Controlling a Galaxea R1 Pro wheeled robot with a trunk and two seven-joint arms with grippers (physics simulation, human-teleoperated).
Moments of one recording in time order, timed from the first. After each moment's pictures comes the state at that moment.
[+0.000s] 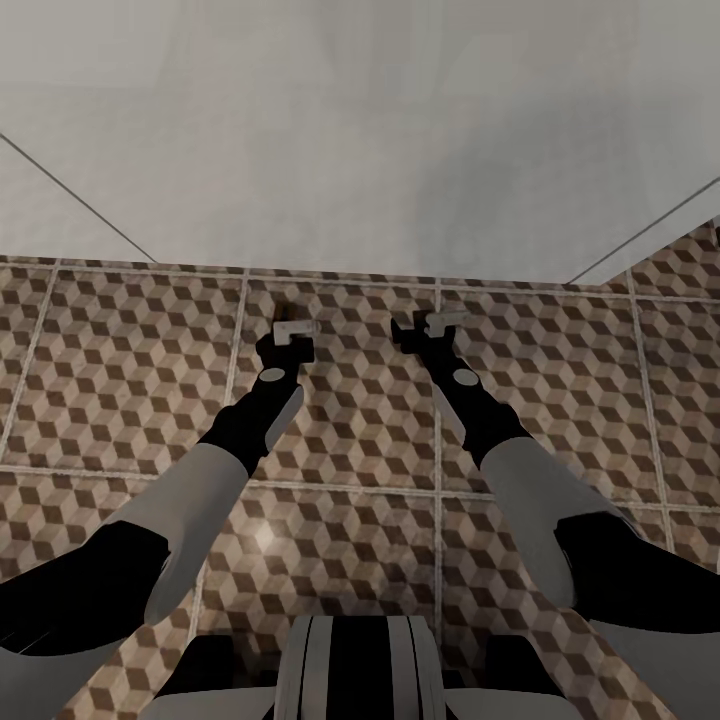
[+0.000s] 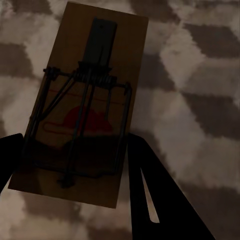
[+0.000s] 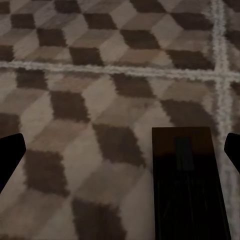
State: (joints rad) left arm -1.19 -0.14 -0.28 -0.62 0.19 0.06 0.36; right arm -1.22 0.13 0.11 -0.52 -0.02 -0.18 0.03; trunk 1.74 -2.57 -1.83
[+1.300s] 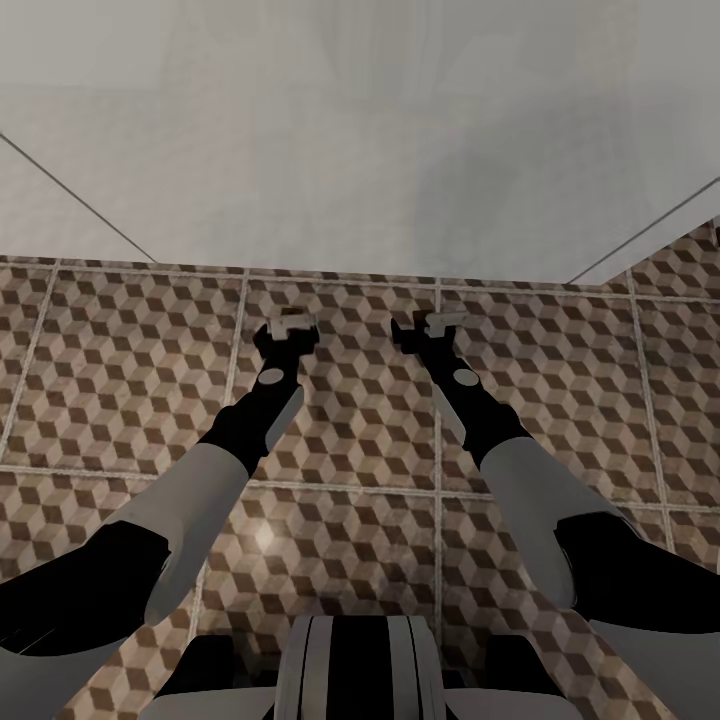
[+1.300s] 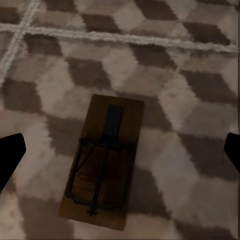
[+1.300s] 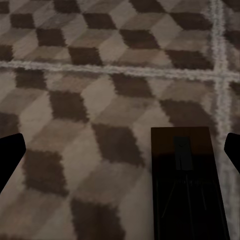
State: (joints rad) left arm -1.19 -0.14 -0.29 -0.62 0.18 -0.06 0.37; right arm -1.22 0.13 0.11 -0.52 -0.02 -0.18 0.03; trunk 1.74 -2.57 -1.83
